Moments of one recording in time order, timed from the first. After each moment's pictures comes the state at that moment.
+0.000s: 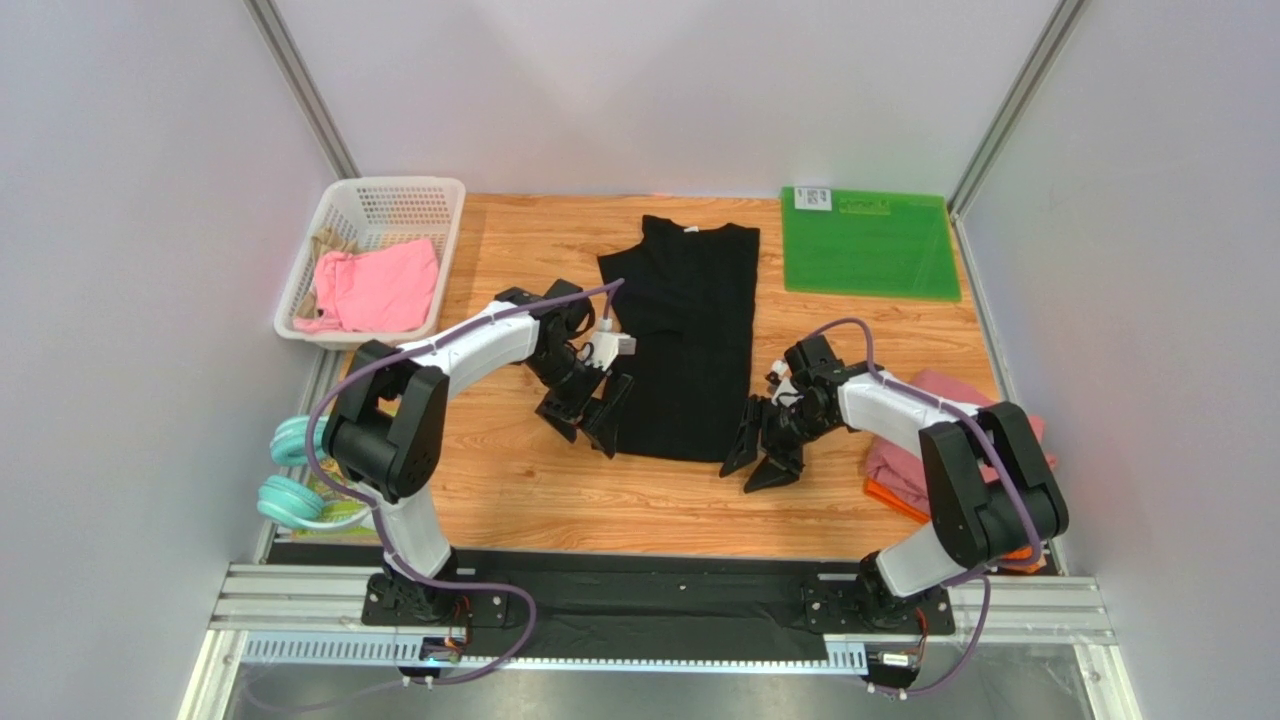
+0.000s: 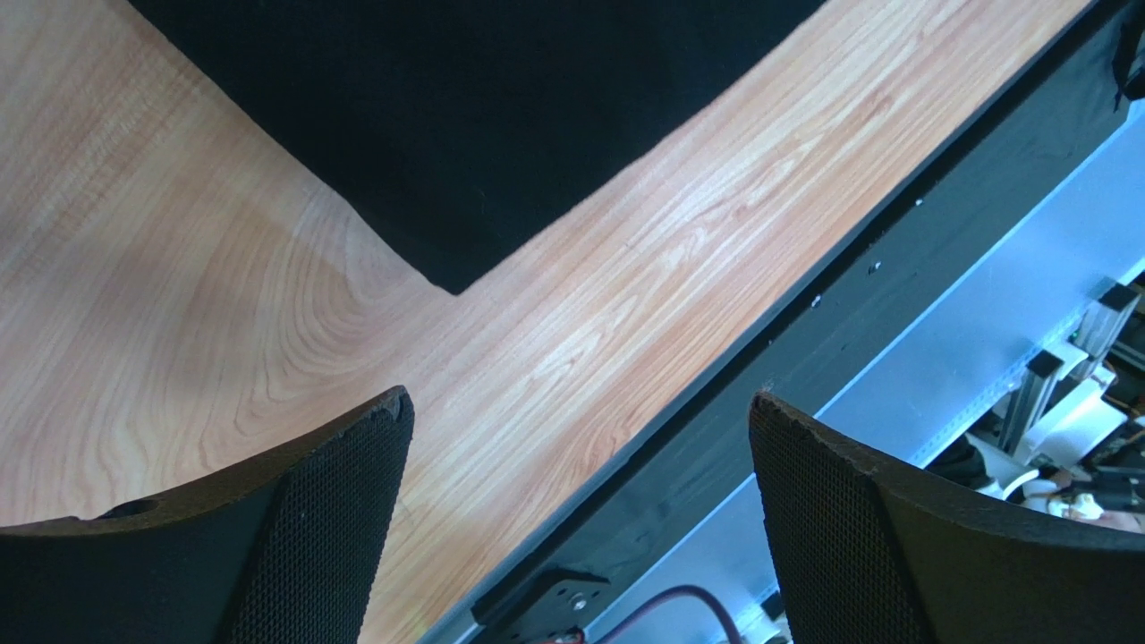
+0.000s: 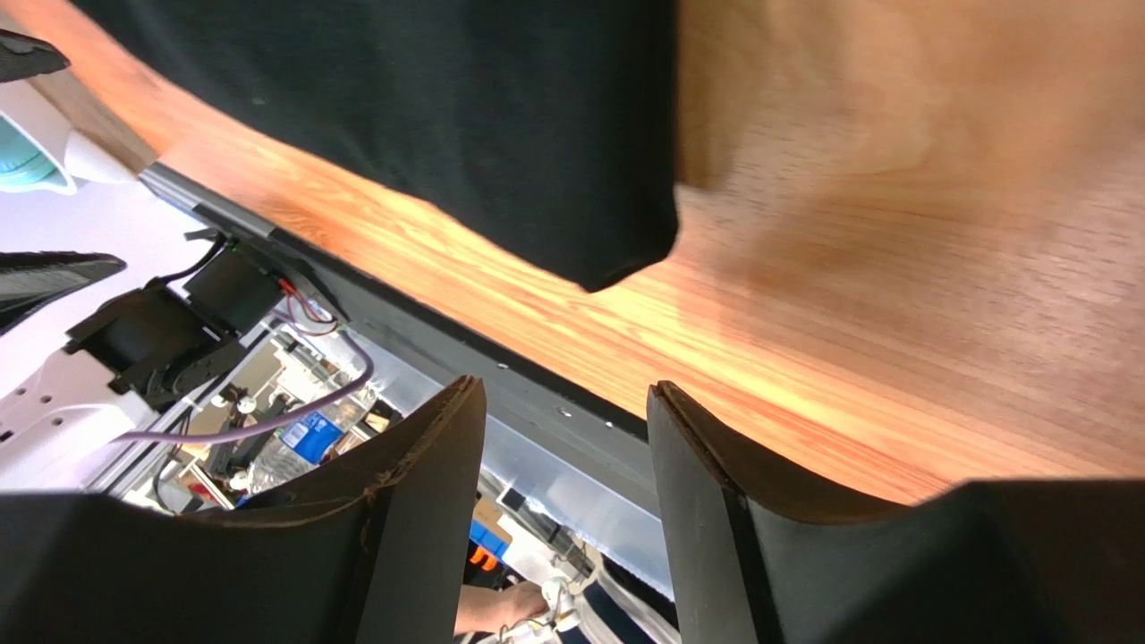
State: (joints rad) left arm -0.49 1.78 1.24 -0.96 0.55 0.11; right arm 0.33 1.52 0.74 -0.59 -0.65 0.63
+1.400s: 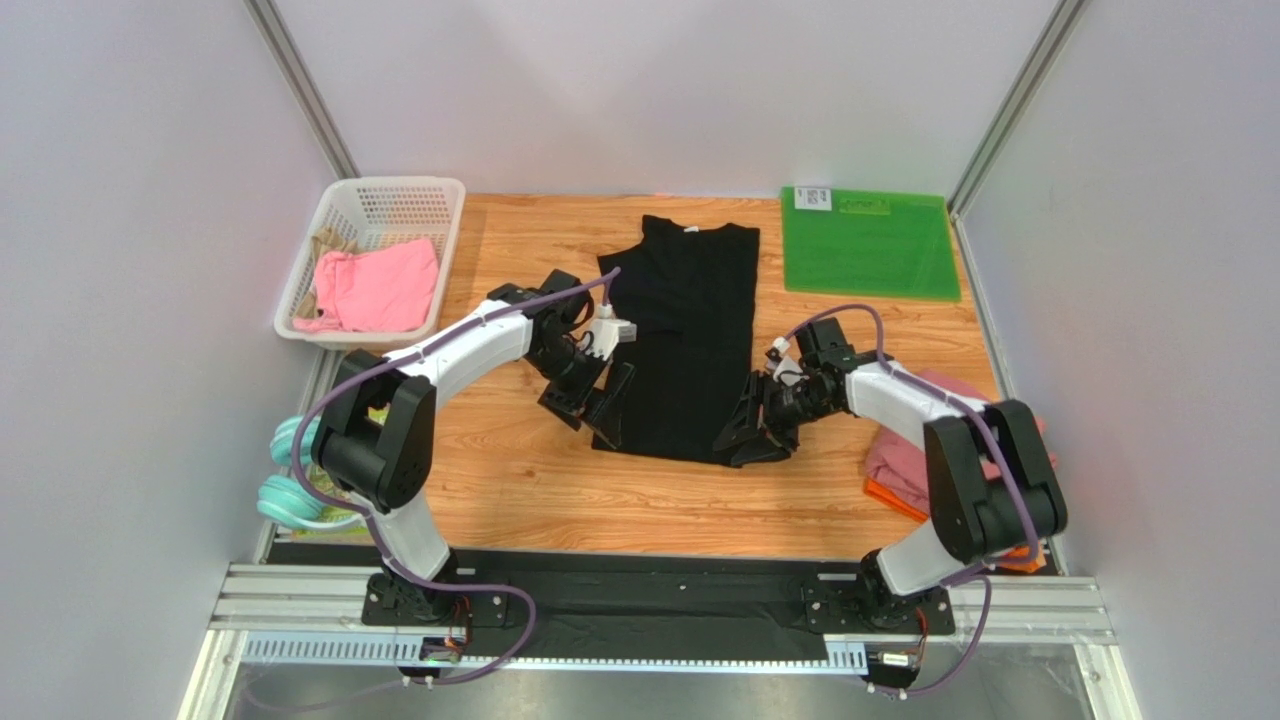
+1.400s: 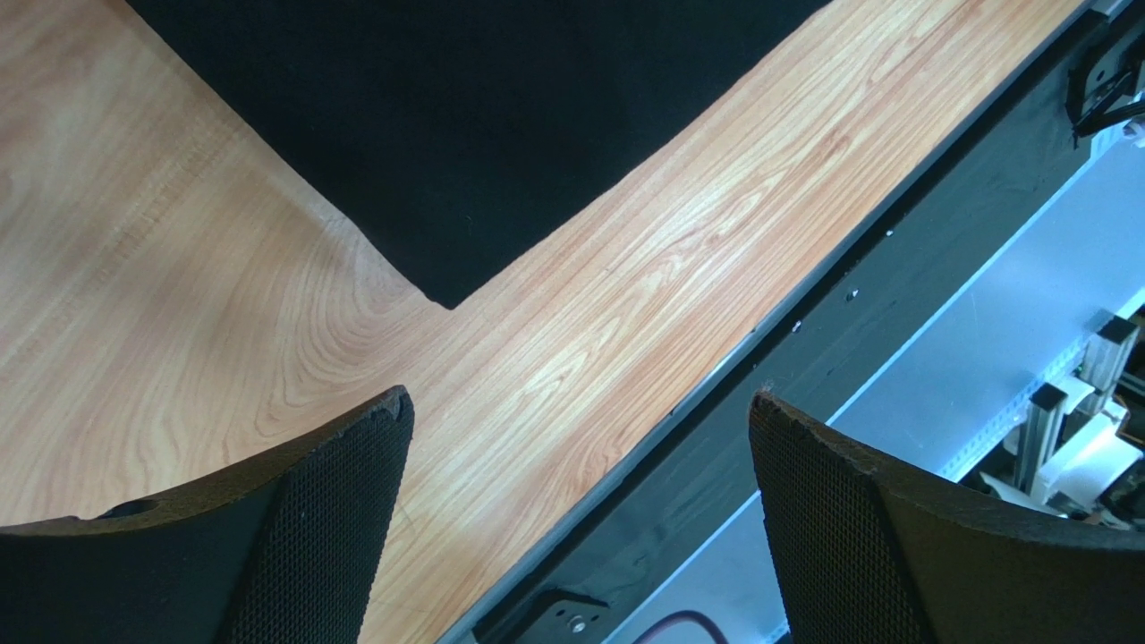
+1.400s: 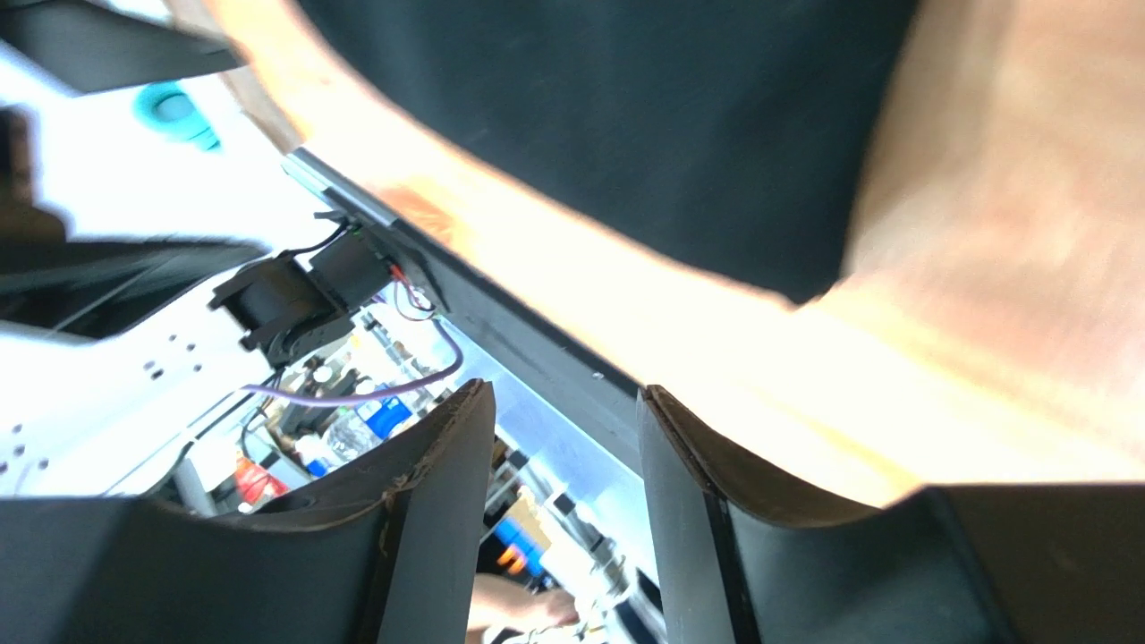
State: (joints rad) left arm -0.49 1.74 1.25 -0.92 0.55 0.07; right arm 0.27 1.56 0.79 -0.51 -0.79 0.64
